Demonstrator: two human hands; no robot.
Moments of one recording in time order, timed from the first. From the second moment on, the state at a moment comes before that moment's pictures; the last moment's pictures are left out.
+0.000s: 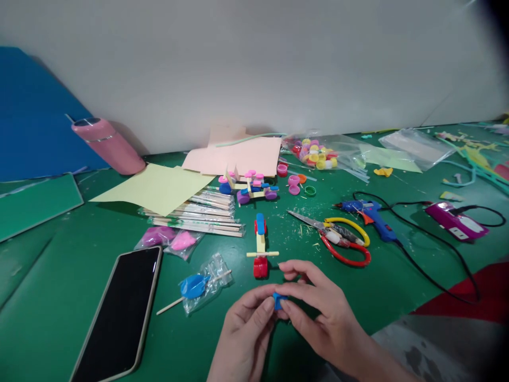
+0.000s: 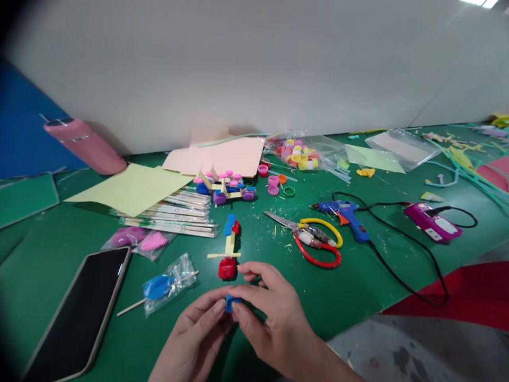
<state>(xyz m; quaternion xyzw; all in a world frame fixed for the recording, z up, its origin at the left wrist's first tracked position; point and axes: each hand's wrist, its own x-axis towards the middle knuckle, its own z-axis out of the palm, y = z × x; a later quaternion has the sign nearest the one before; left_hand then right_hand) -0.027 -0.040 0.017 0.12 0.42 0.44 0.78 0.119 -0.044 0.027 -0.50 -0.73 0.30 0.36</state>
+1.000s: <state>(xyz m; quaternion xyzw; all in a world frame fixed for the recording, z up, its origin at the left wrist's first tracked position) -0.030 -0.039 0.011 0.22 0.46 0.42 0.75 0.122 -0.037 0.034 -0.51 -0.77 0.27 0.27</state>
